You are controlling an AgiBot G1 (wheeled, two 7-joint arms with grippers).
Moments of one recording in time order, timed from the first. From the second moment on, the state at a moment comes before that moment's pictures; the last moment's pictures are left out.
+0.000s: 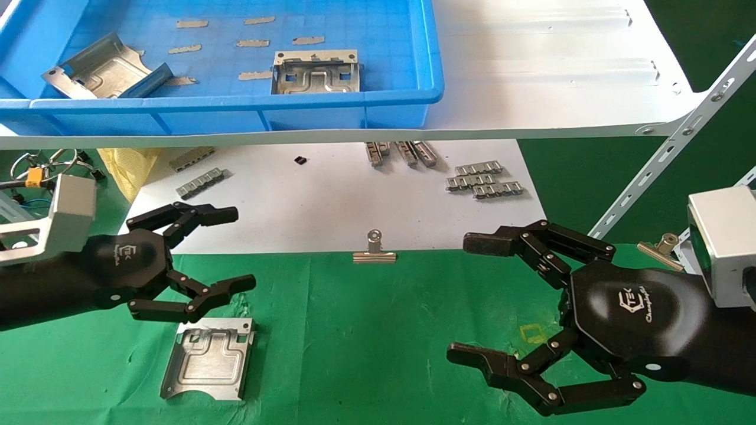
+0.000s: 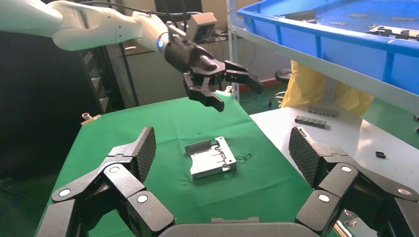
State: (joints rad) left arm -1.38 0.72 0.57 -0.61 0.81 1.56 0.17; right arm 1.08 -0.56 -0.39 1.22 -0.63 -1.42 0.12
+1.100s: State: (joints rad) left arm -1.09 0.62 0.30 -1.25 0.73 1.50 -0.16; right arm 1.08 -0.56 -0.39 1.22 -0.63 -1.42 0.12
